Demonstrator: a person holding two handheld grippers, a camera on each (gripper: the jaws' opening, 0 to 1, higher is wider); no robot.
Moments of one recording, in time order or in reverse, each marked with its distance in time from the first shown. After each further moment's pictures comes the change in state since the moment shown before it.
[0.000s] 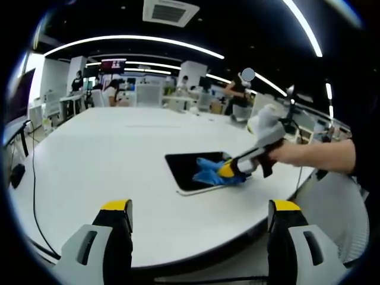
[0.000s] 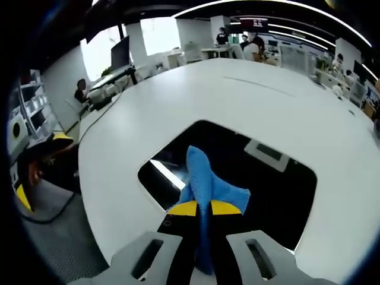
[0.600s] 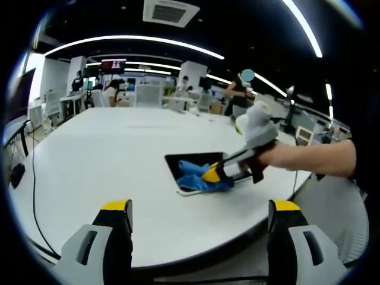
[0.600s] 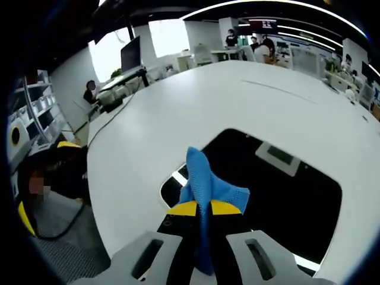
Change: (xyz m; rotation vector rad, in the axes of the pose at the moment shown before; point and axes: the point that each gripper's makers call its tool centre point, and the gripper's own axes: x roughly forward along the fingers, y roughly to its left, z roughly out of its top) left arm 0.000 0.000 0.000 -0.001 -0.002 -0.001; right arm 0.026 0.041 0.019 -0.016 -0.019 0.082
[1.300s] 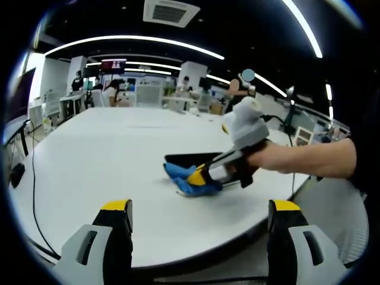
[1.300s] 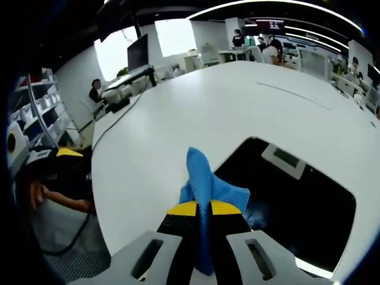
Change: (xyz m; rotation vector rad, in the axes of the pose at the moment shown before) left arm 0.000 0.000 0.000 0.000 0.001 -0.003; right arm 0.018 0.022 0.013 -0.014 -0.002 0.026
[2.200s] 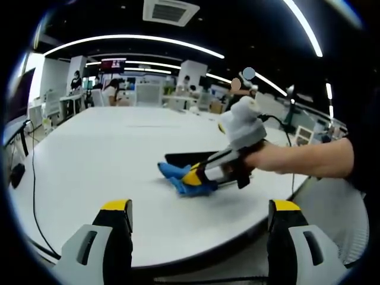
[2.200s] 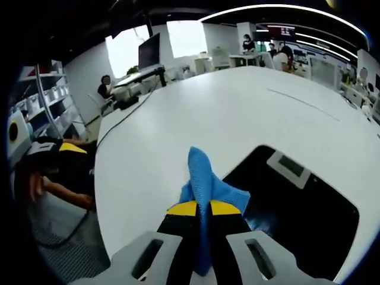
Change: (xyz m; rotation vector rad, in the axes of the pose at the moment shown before) left arm 0.000 0.001 -0.001 0.001 0.006 0.003; right arm 0.005 0.006 0.004 -0.072 -0.020 0.049
